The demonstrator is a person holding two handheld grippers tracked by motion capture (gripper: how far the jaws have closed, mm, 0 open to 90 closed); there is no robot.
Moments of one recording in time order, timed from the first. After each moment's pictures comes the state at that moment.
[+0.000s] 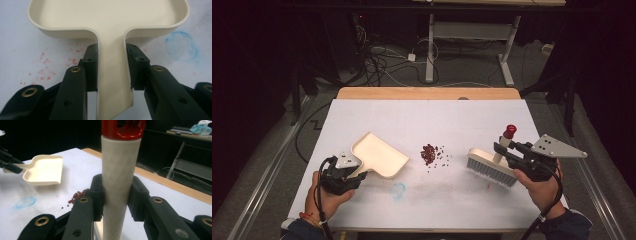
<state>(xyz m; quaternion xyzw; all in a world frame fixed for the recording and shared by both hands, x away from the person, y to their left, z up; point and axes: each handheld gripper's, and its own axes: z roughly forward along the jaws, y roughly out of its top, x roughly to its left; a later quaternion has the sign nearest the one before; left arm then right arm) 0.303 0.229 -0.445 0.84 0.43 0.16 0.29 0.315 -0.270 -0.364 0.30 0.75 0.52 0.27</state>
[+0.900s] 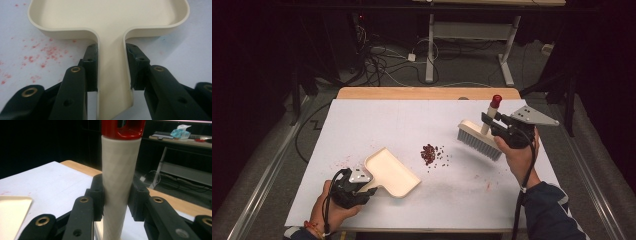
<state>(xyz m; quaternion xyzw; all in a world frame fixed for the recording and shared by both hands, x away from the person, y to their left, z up) 0.283 0.200 -0.457 0.89 0.36 0.12 0.26 0.393 -0.236 -0.357 0.34 0.71 0.53 0.31</state>
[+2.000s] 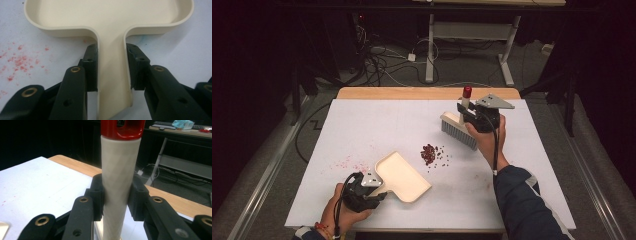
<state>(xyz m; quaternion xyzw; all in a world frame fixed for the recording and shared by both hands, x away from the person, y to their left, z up) 0.282 0.178 -0.466 0.89 0.35 0.10 0.26 0.452 -0.175 -0.383 0.37 0.72 0.50 0.31</state>
